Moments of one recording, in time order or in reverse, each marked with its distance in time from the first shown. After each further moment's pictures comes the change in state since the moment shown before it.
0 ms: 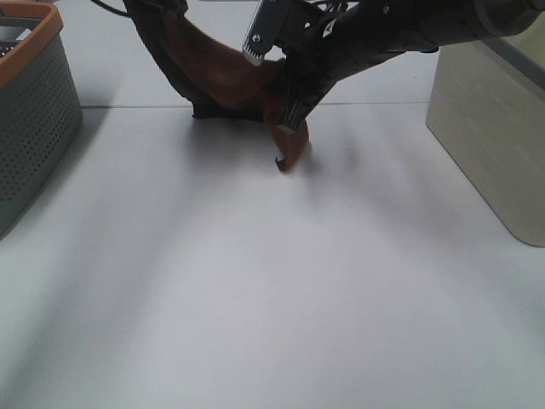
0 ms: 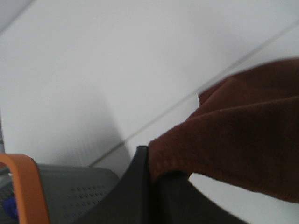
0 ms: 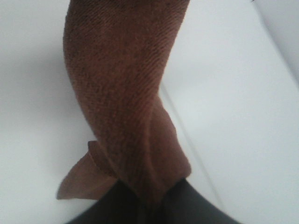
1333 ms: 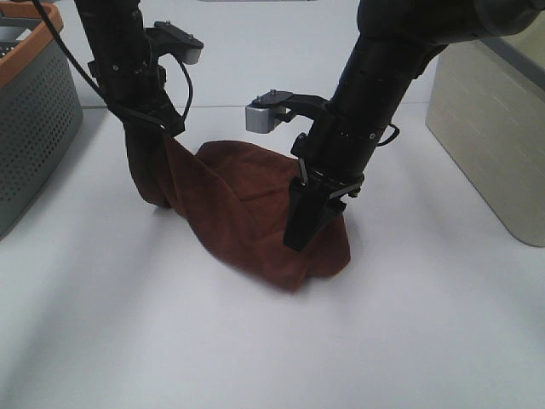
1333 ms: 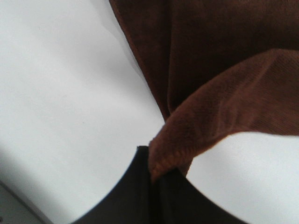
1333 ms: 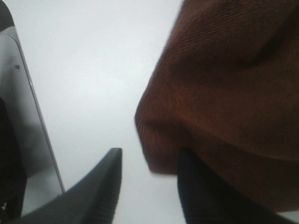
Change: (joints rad) left arm 0.015 0.033 0.227 -0.354 0.331 0.255; right arm 0.000 0.003 -0.004 0.277 0.991 0.098
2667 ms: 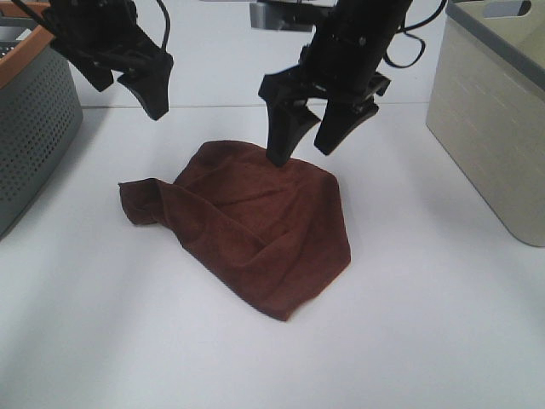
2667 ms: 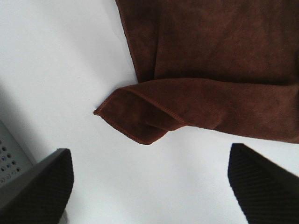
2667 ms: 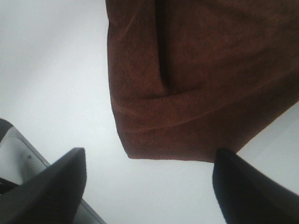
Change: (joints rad) left arm 0.000 -0.267 0.115 -0.054 0.003 -0.131; right arm 0.000 -0.036 -0.304 -0.145 0.122 0.660
